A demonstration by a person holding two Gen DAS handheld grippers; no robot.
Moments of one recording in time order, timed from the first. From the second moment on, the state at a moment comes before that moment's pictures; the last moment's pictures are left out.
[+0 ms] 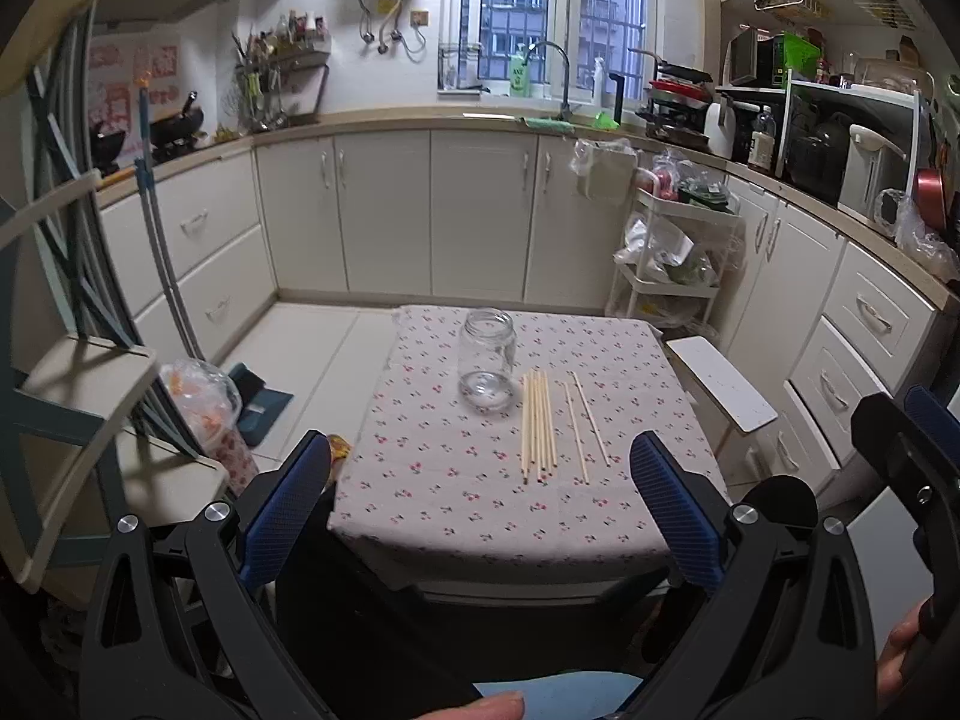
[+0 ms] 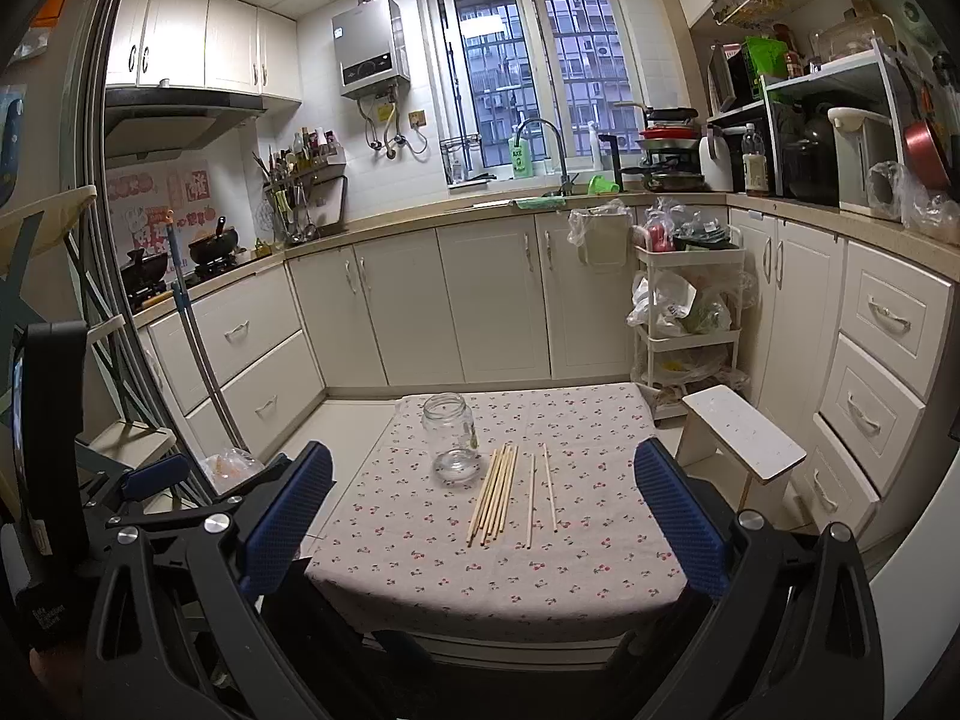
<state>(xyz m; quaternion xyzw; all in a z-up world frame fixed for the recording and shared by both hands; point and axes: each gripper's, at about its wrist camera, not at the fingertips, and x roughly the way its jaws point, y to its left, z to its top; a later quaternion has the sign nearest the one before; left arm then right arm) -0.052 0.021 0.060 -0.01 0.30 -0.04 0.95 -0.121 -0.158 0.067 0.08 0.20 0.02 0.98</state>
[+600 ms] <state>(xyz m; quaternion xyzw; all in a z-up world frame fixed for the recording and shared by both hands) 0.067 0.011 -0.058 0.00 0.45 -0.06 0.89 -0.007 -0.197 -0.026 0.10 0.32 0.00 0.94</state>
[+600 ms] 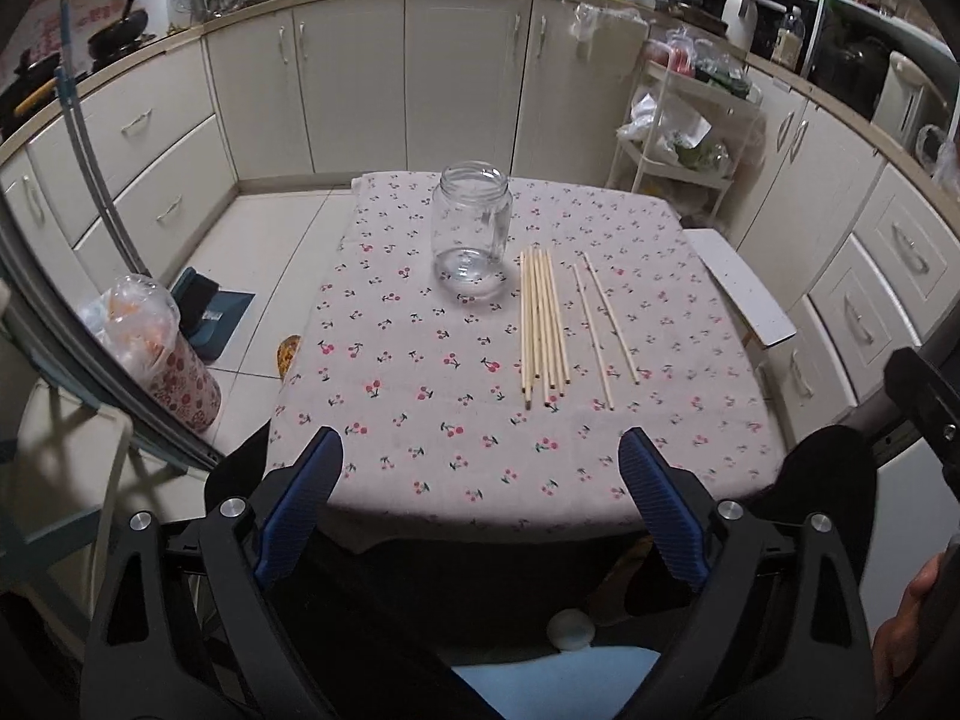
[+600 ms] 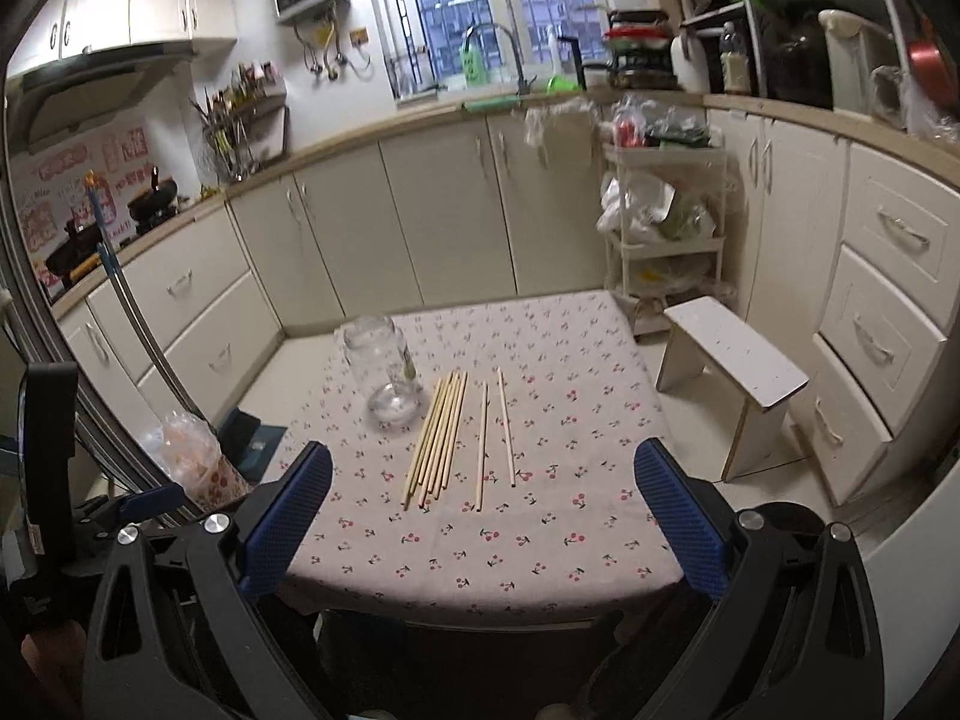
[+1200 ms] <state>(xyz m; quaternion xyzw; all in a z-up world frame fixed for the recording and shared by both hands) 0.236 -0.034 -0.181 0.00 0.48 -0.07 0.87 0.173 -0.212 -0.161 0.05 0.46 0.03 0.89</state>
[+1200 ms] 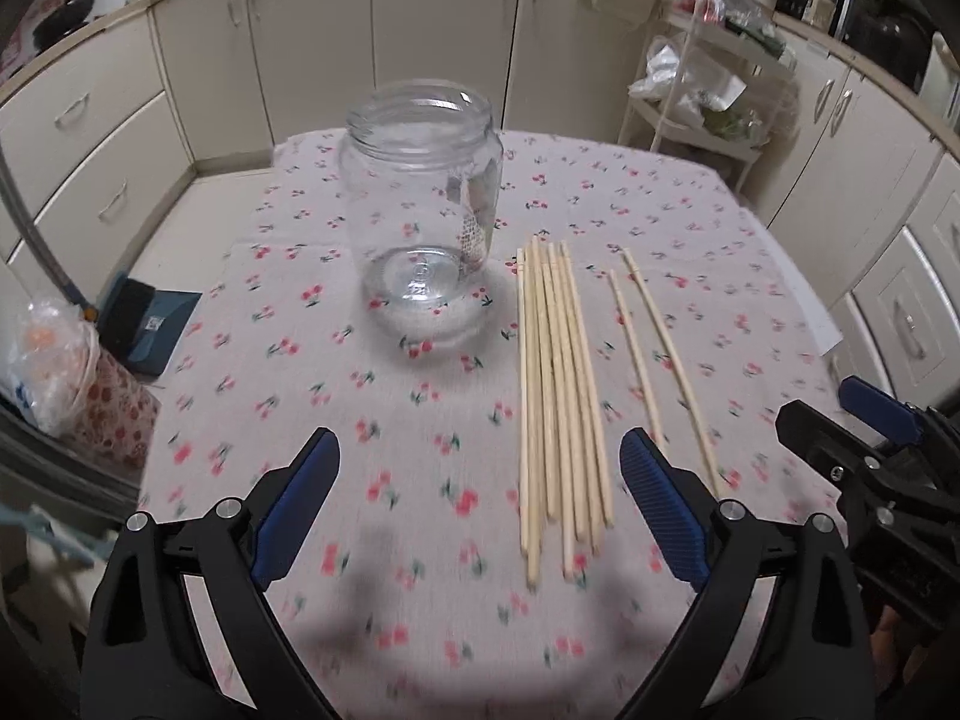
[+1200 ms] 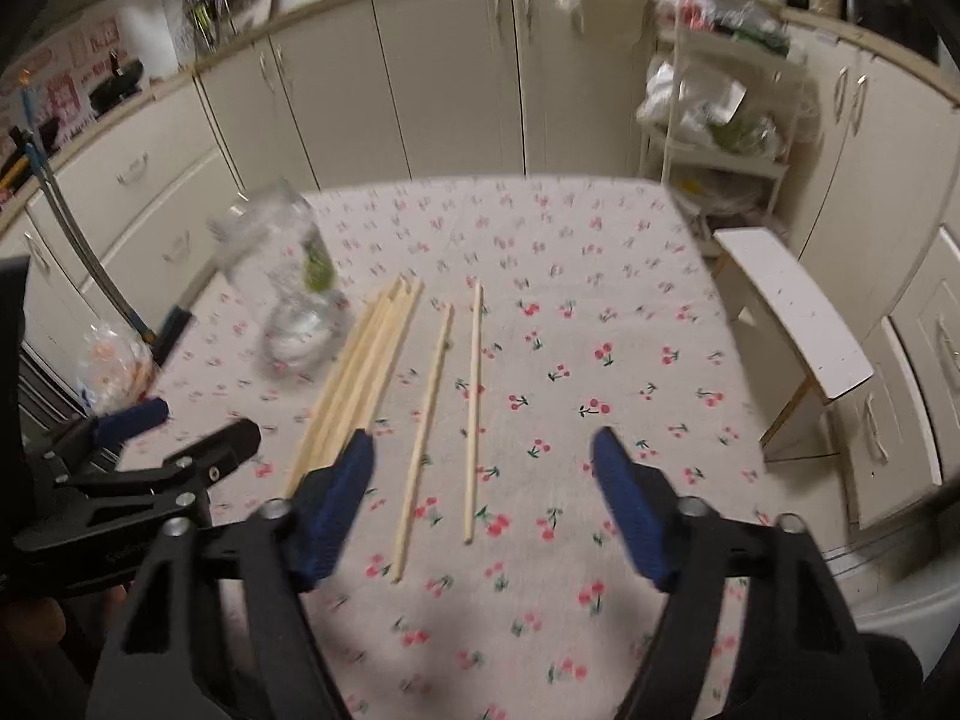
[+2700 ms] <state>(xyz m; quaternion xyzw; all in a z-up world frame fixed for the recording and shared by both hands) 0.280 -0.017 -0.229 -0.04 0.53 -0.12 0.84 0.226 -0.183 -0.206 -0.01 0.52 0.09 0.85</state>
